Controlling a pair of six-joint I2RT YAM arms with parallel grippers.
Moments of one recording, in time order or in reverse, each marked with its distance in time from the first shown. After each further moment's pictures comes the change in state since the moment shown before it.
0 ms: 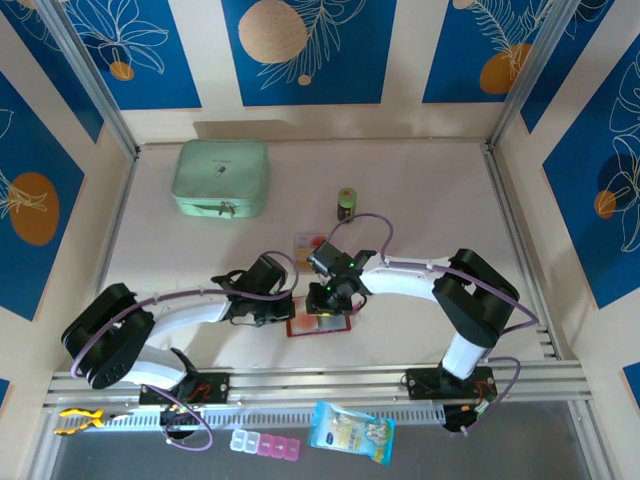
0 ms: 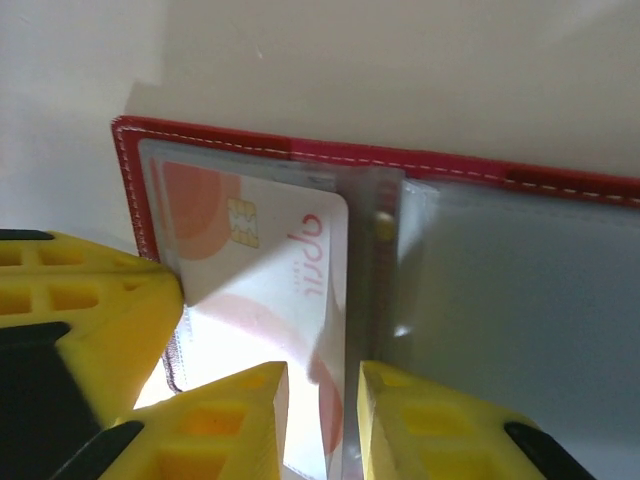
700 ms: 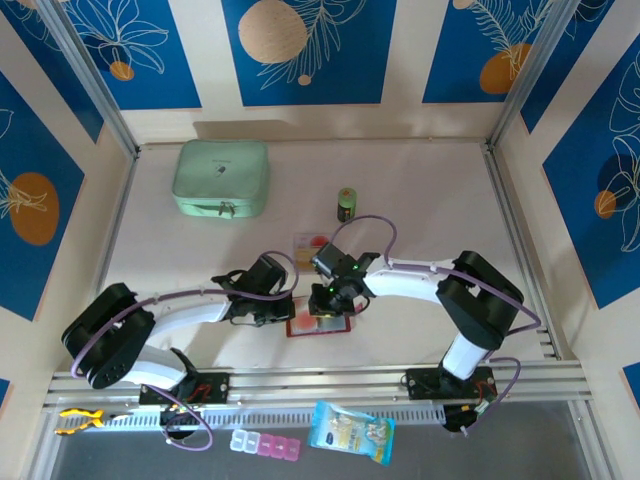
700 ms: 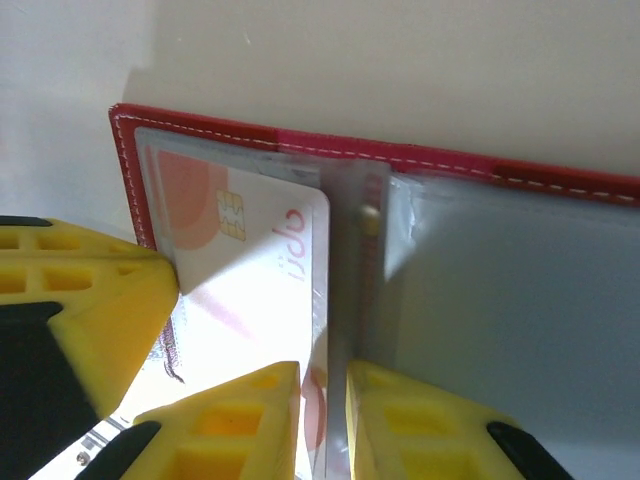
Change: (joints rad) left arm 0.000 0.004 0.000 0.001 0.000 0.000; right arm -0.006 -0.034 -0.040 0.029 -0.006 0.008
